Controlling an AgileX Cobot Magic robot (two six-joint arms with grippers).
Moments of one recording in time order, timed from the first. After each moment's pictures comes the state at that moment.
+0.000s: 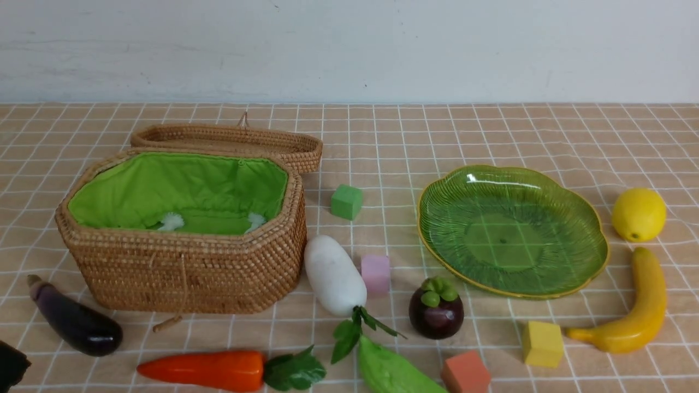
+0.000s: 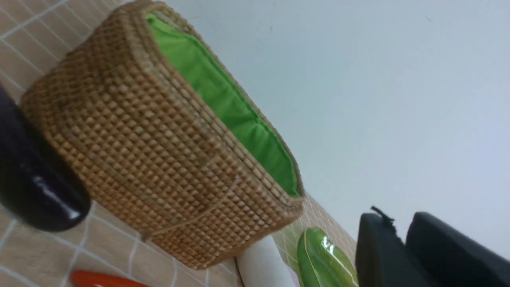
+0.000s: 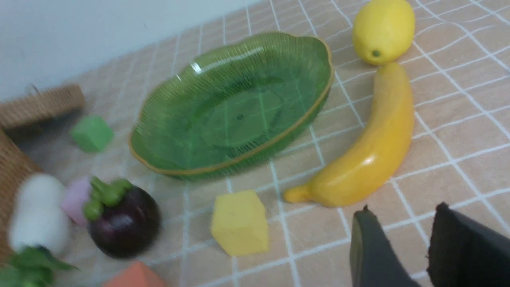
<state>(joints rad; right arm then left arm) 0.00 -0.01 0.03 0.22 0.27 0.22 -0.12 -0.01 -0.10 -0.57 0.19 -0.30</state>
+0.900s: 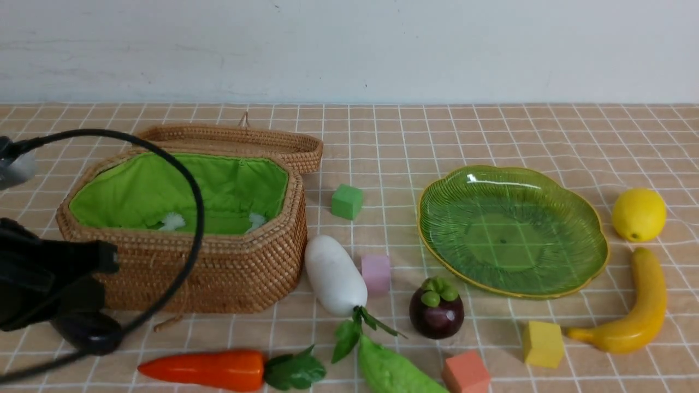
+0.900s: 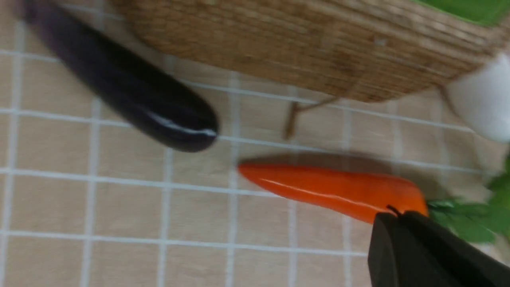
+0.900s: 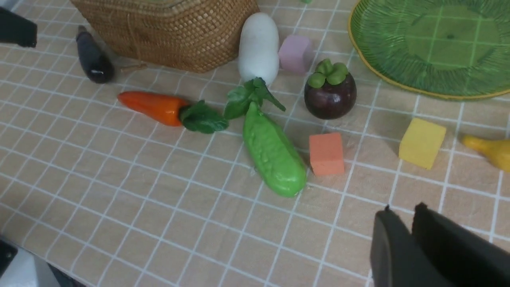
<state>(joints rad) 0.16 0.46 -0.81 0.46 1.10 -0.20 0.00 1.10 -0.82 -0.22 0.80 -0.16</state>
